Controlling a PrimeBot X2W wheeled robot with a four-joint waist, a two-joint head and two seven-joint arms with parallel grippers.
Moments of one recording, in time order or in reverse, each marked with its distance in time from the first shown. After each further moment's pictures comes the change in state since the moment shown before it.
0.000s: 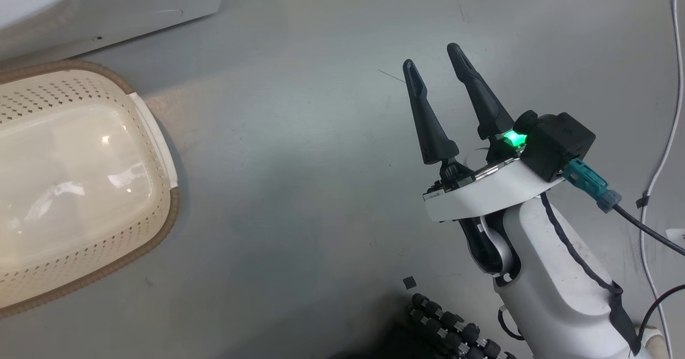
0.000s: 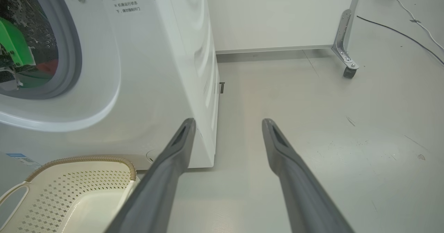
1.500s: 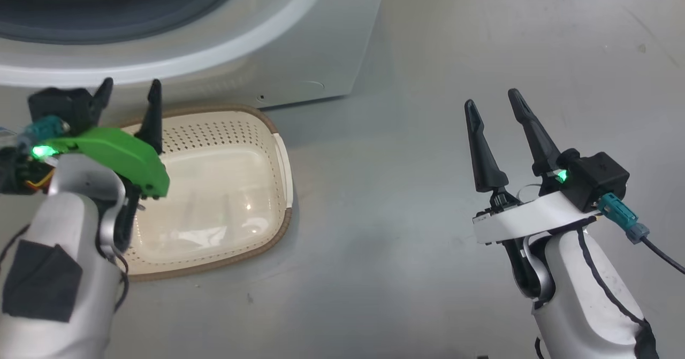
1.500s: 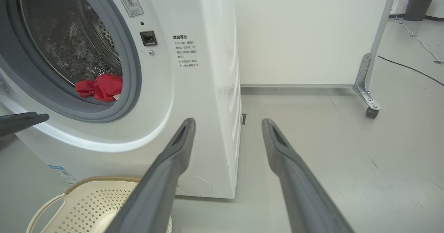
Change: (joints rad) left arm 0.595 -0.244 -0.142 -0.288 -0.031 -0.012 -0.128; right arm 0.153 -0.001 -0.208 0.039 -0.160 0.062 0.000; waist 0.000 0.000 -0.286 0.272
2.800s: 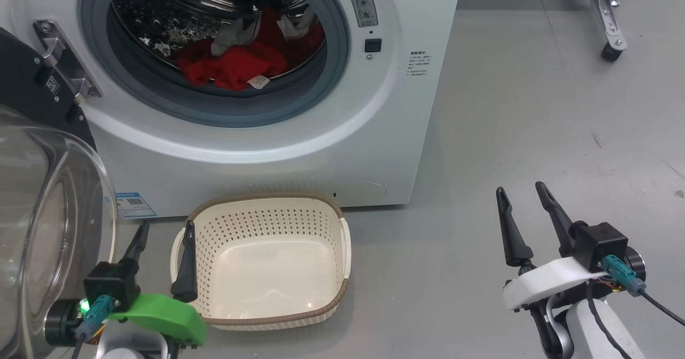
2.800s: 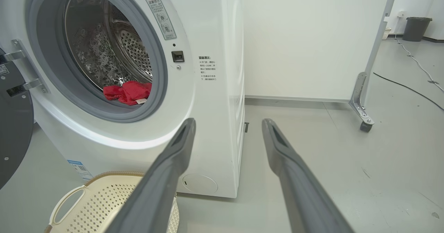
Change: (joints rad) left arm 0.492 -0.038 -0.013 -0.202 0.058 0.080 -0.241; right arm 0.177 0.001 -0.130 0.152 -0.080 0.018 0.000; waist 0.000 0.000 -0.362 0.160
